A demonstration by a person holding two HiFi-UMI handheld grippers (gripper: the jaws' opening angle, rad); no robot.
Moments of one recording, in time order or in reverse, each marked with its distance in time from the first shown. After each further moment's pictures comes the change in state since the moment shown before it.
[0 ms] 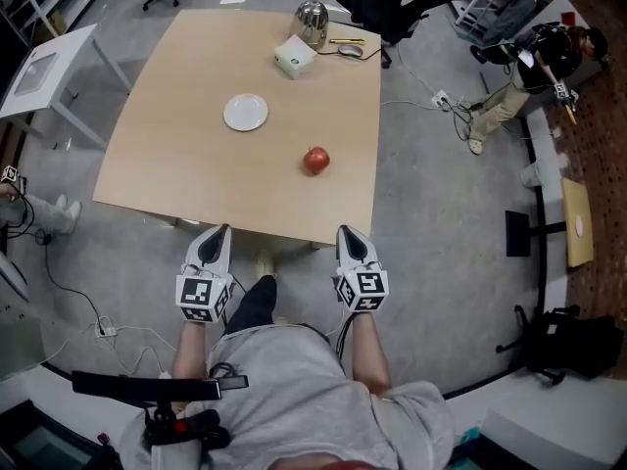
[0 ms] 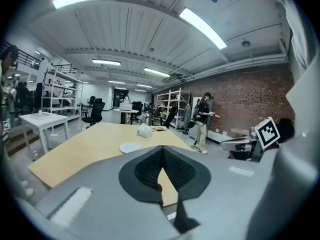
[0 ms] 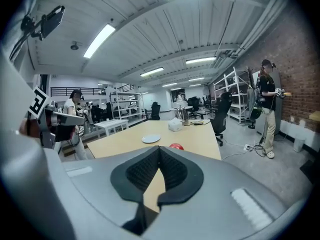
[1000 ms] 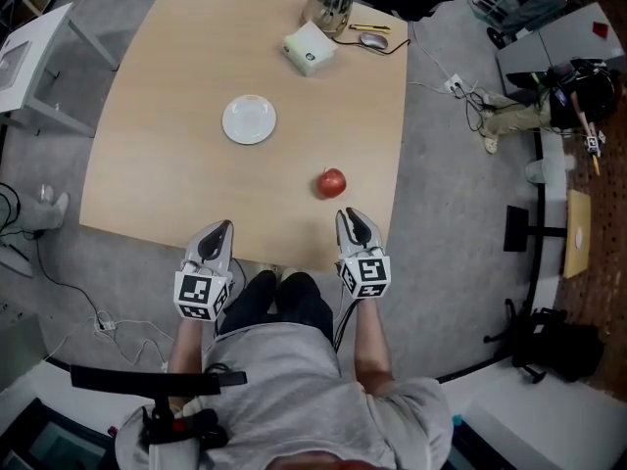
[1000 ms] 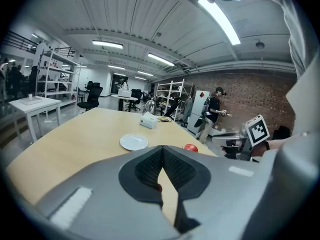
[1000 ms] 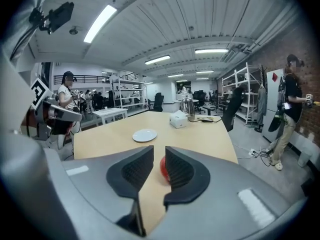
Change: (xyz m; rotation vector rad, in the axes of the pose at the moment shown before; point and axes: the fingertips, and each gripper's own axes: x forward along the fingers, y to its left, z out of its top) left arm 0.119 0.090 -0.018 -0.080 0.122 -0.054; right arm 0.164 -0.023 0.012 -0.093 0.109 0.031
